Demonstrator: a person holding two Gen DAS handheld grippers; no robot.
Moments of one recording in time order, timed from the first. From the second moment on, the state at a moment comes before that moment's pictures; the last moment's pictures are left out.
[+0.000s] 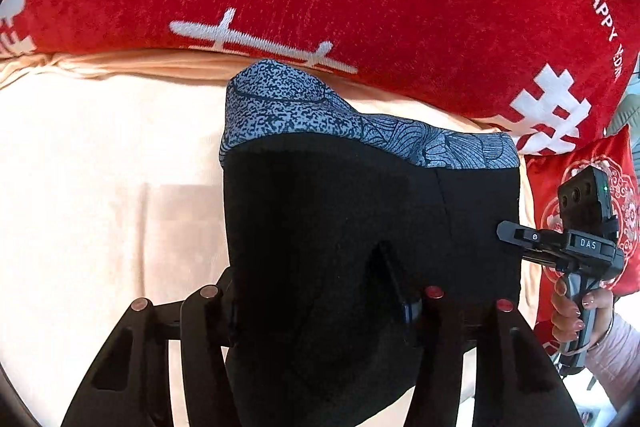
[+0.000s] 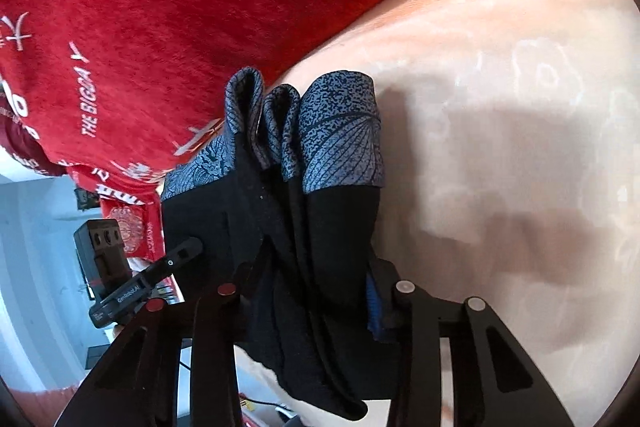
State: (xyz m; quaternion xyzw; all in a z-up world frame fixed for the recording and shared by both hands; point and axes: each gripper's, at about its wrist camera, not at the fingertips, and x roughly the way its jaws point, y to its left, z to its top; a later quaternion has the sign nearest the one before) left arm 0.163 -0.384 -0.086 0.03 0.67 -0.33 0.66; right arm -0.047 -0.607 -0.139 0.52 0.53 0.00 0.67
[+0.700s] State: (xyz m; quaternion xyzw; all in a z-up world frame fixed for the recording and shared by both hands) left arm 0.100 -0.288 -0.043 0.04 0.68 -0.32 0.66; right arm -0.115 -0.516 -0.097 0.55 0.51 0.02 0.66
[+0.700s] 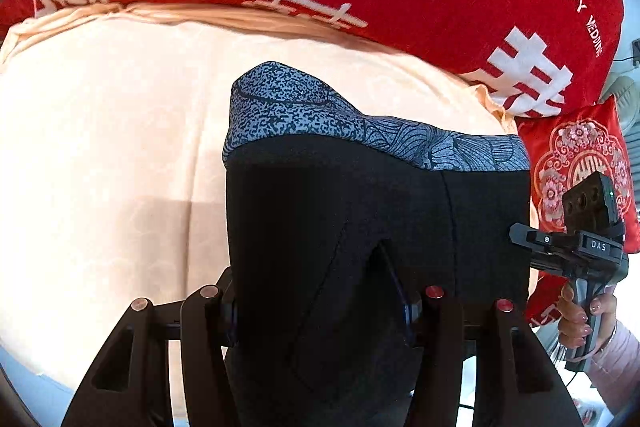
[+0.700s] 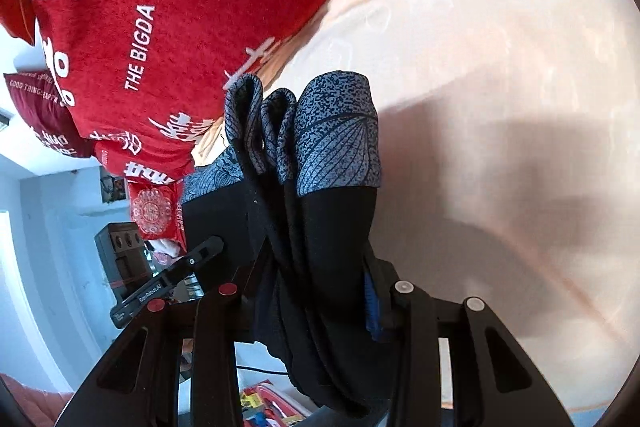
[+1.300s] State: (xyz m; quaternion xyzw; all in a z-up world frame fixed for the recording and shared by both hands) left arm 0.112 -0.240 -0.072 0.09 0.65 -0.25 0.72; right arm -0.124 -0.490 -0.125 0.47 0.57 -0.09 0.67
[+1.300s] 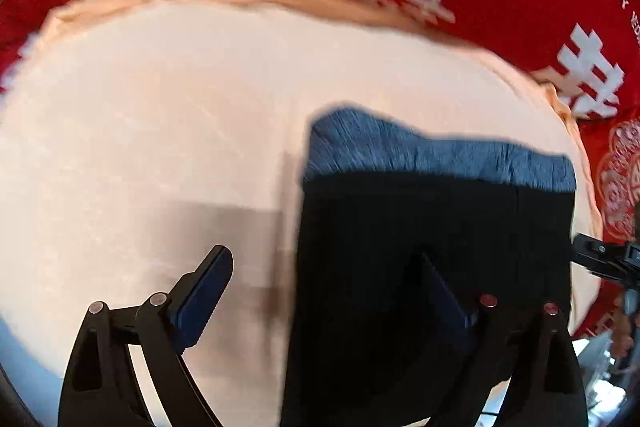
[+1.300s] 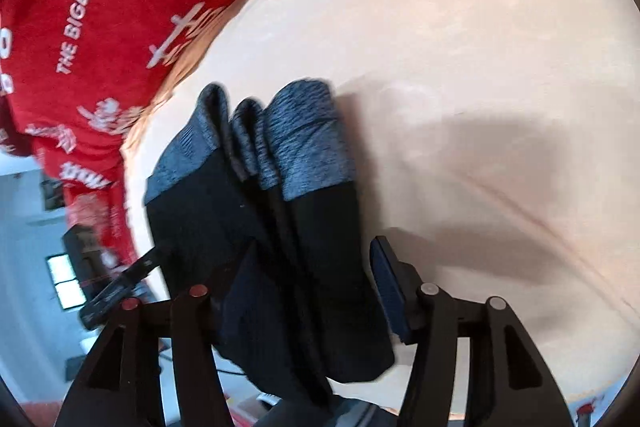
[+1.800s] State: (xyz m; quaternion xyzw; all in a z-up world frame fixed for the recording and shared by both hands) left arm 0.107 -0.303 -0.091 0.12 0.62 -0.31 0.71; right arm -0.082 -0.472 -0.108 0.40 0.57 -0.09 0.72
